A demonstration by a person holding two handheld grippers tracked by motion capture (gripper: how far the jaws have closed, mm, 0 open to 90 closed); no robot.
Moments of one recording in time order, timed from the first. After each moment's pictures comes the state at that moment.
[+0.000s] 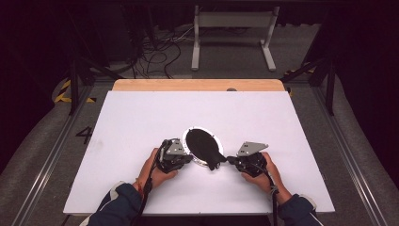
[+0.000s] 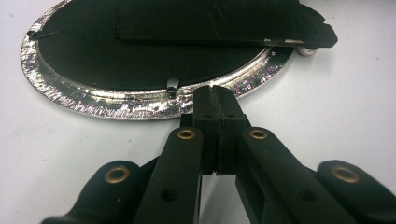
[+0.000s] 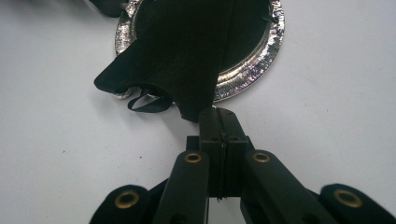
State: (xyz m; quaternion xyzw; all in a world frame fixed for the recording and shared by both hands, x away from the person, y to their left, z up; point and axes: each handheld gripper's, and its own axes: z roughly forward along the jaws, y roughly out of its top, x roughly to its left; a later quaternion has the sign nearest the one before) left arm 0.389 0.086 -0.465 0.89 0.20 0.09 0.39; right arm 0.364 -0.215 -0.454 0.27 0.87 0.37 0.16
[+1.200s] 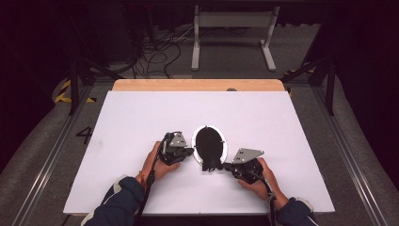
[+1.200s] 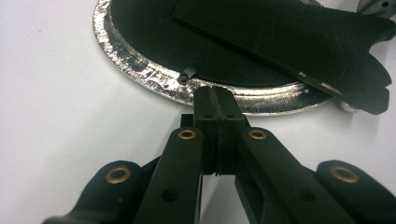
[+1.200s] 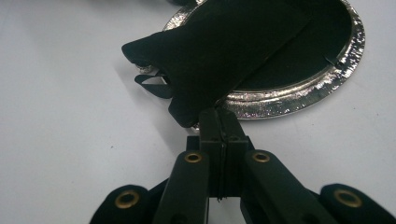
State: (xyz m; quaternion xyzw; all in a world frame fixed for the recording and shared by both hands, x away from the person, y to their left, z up) left arm 0.414 0.079 -0.465 0.89 0.22 0.10 0.39; right arm 0.346 -0.201 -0.459 0.26 0.88 0.37 0.15
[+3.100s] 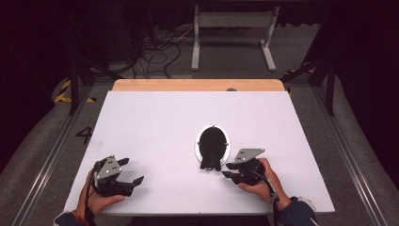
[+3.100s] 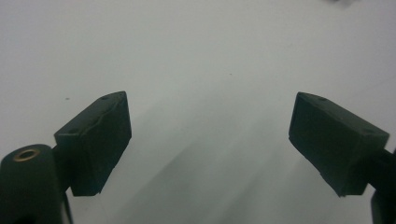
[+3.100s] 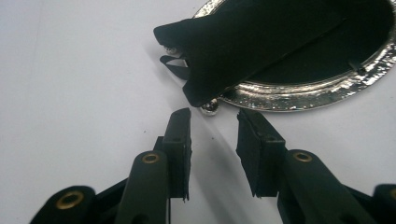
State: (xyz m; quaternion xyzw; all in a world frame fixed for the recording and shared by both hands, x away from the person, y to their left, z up) left arm 0.314 0.248 -0.460 0.83 0.32 0.18 0.42; right arm 0.339 -0.200 -0.444 0.27 0.89 0.34 0.11
